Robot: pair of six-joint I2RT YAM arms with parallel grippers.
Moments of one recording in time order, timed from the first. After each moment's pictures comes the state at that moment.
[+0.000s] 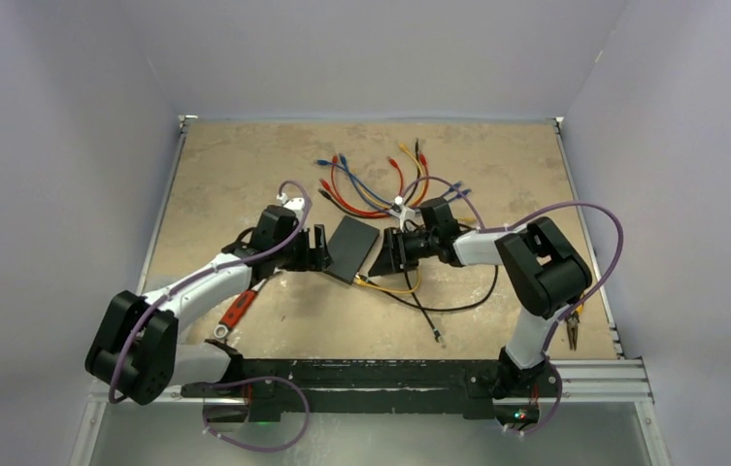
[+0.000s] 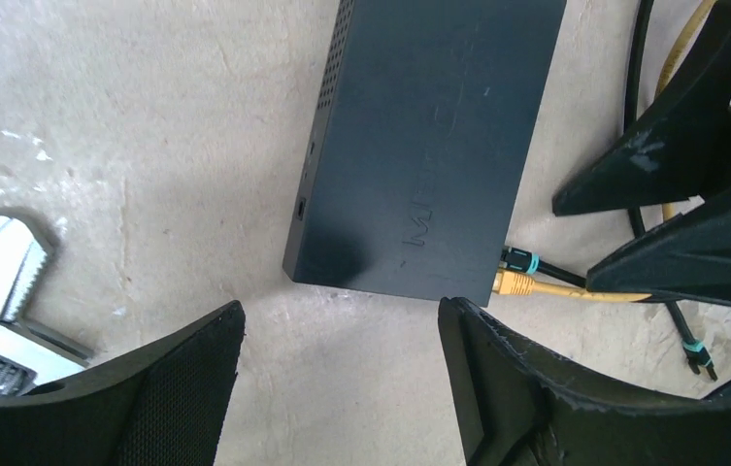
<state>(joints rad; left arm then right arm) -0.46 1.28 0.64 -0.17 0.13 -0.45 0.49 1.80 0.80 0.20 -0.79 0.46</state>
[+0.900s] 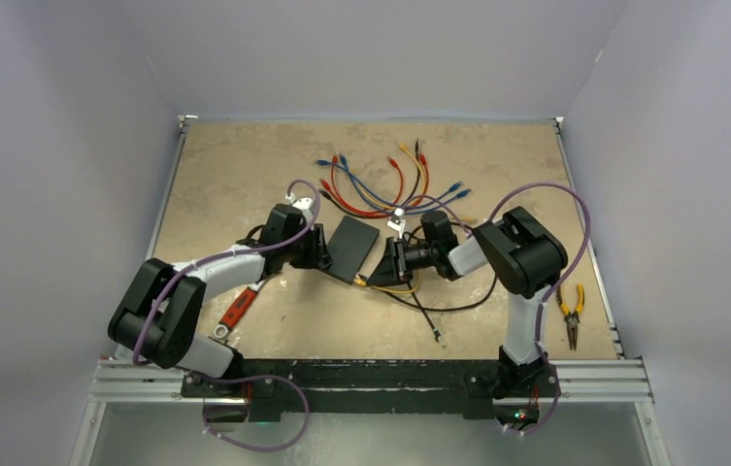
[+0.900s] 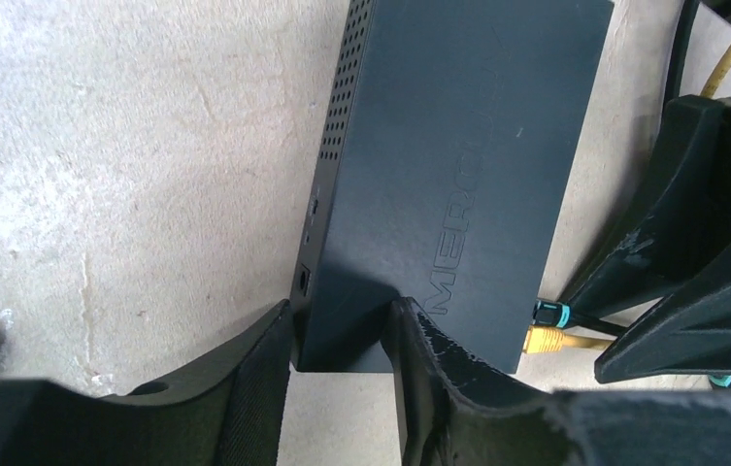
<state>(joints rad) -0.45 1.47 0.65 -0.02 0.17 -0.43 0.49 1.96 0.70 0.60 -1.01 0.74</state>
